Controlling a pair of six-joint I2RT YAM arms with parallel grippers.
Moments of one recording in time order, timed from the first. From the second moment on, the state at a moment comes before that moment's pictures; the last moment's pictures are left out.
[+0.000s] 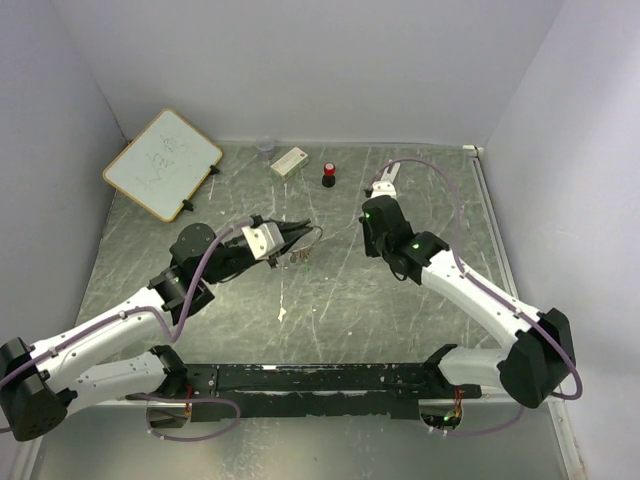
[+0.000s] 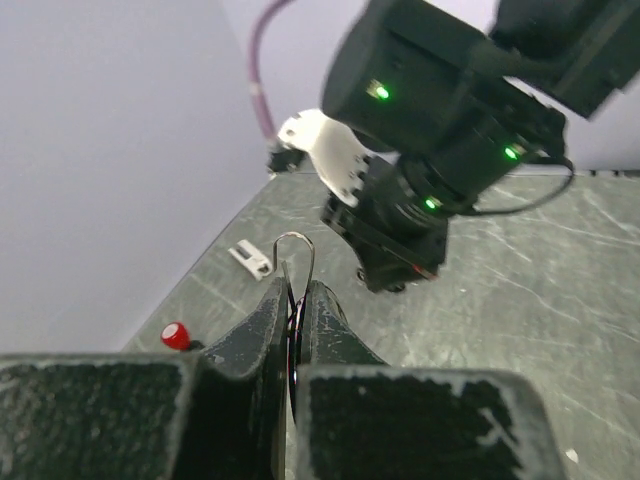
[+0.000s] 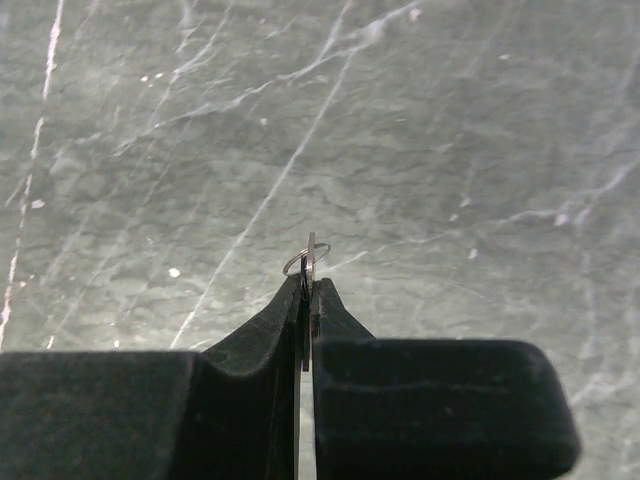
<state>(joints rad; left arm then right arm) -0.85 0.98 0.75 0.40 0.31 0.29 0.64 1.23 0.98 -0.50 0.39 0.24</state>
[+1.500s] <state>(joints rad) -0.85 1.10 0.95 0.20 -0.03 0.15 0.75 1.10 0.65 0.08 0.05 0.18</state>
